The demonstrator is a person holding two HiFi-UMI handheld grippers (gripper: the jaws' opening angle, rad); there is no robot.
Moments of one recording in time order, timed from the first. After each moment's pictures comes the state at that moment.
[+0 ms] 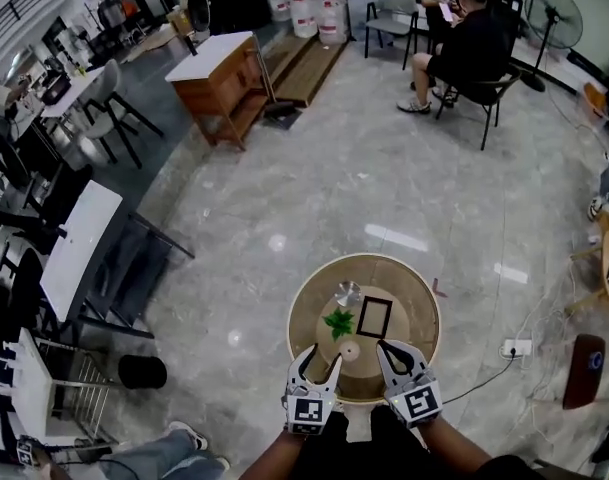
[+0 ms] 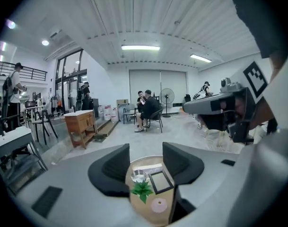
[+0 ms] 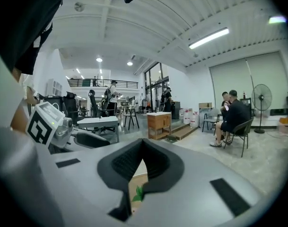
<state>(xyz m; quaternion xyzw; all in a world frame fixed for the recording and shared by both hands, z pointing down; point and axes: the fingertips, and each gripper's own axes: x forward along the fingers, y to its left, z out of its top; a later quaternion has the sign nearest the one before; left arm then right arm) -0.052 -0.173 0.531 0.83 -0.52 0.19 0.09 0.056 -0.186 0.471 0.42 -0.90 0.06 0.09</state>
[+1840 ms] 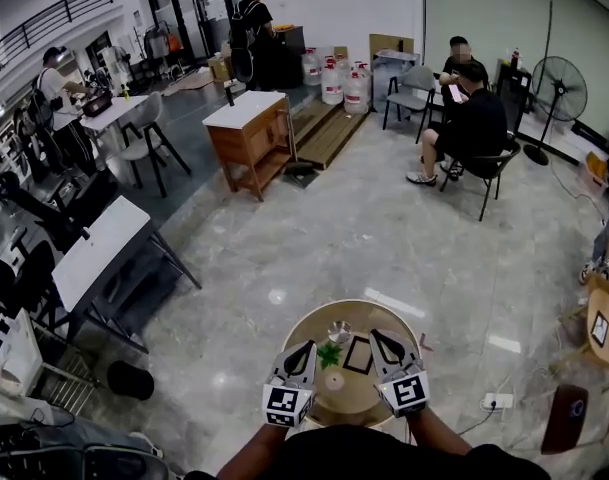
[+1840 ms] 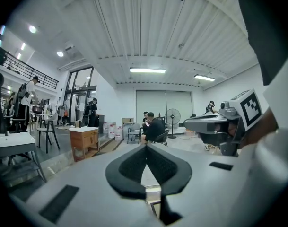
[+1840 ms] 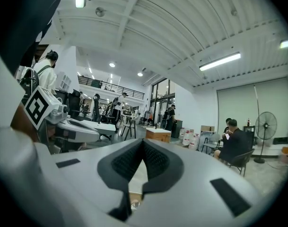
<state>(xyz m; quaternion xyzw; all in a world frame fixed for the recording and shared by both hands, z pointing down) -0.057 -0.185 0.393 0.83 -0.56 0.06 0.04 0.074 -0.207 0.362 0.42 -0.90 -0.06 0.06</state>
